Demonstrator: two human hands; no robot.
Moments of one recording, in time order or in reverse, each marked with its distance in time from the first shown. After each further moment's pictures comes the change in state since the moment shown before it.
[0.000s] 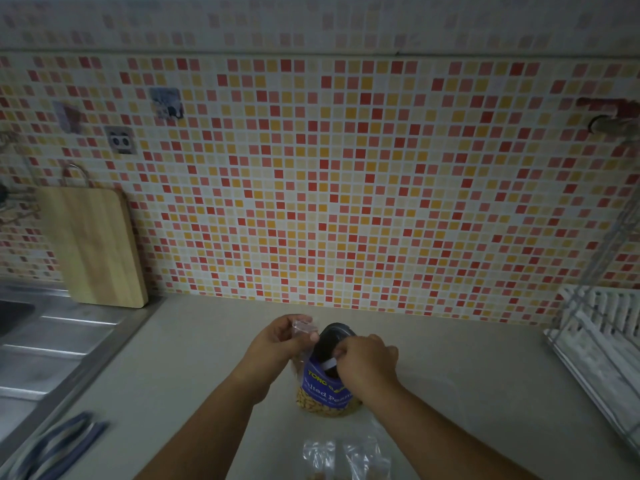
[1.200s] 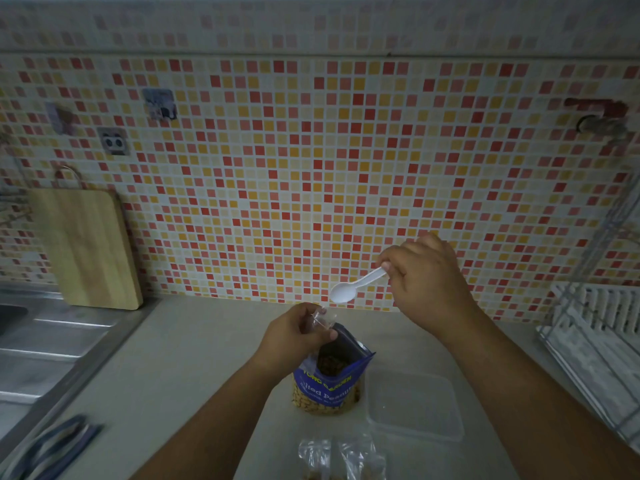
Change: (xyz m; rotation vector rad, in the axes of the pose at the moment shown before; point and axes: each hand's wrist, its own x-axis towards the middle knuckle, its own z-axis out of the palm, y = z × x) left_hand 0.012 0.013 0.024 0.394 0.026 0.115; right_hand -0.009 0.037 -0.138 -0.149 0.752 -0.634
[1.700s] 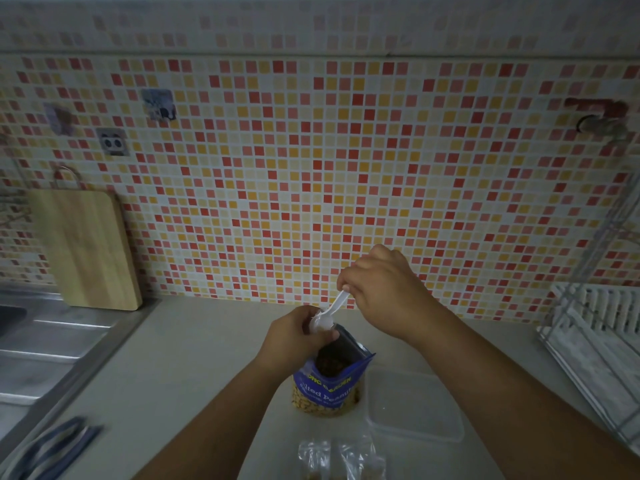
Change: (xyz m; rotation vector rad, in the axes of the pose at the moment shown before) left_hand 0.006 0.002 0.005 0.229 0.035 0.004; right_hand 0.009 -0.028 0.018 0.093 -0.234 -0.208
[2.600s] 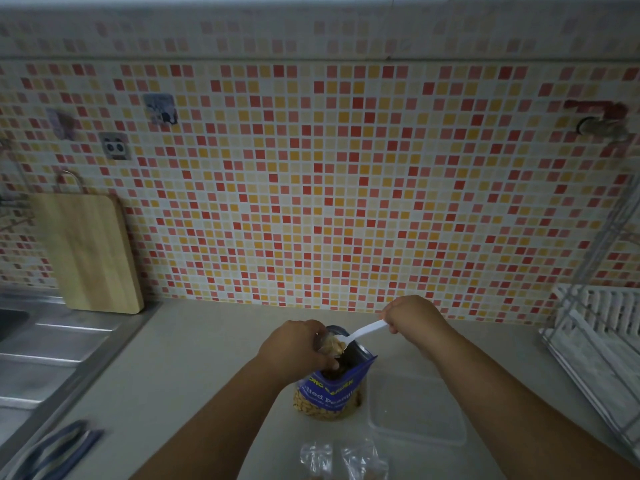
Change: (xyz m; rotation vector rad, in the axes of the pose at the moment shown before) left_hand 0.004 0.004 -0.004 0.469 -0.207 0.002; right_hand 0.011 0.043 0.056 -0.182 -1.010 0.640
